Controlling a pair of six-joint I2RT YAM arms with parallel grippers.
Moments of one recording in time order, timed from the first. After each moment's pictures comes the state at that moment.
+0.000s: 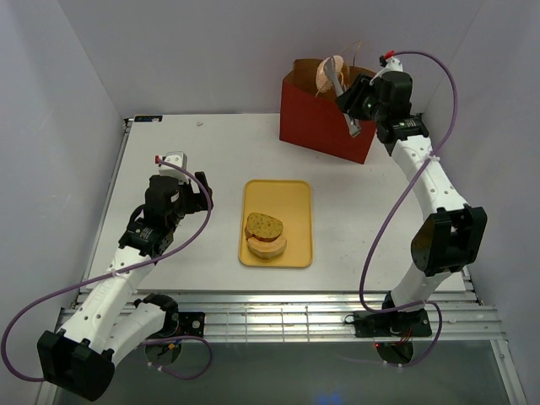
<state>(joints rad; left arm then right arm) -0.35 0.90 0.78 -0.29 -0.21 -0.25 0.20 1.70 1.68 -0.23 -0.14 0.44</state>
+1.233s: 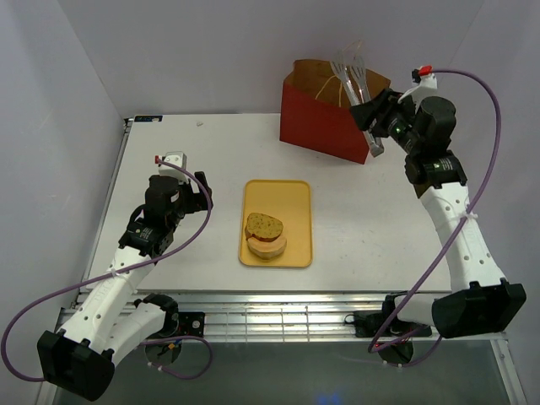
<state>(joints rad) -0.35 0.89 0.78 -0.29 -0.21 -0.25 0.16 1.29 1.40 -0.18 -0.26 0.43</state>
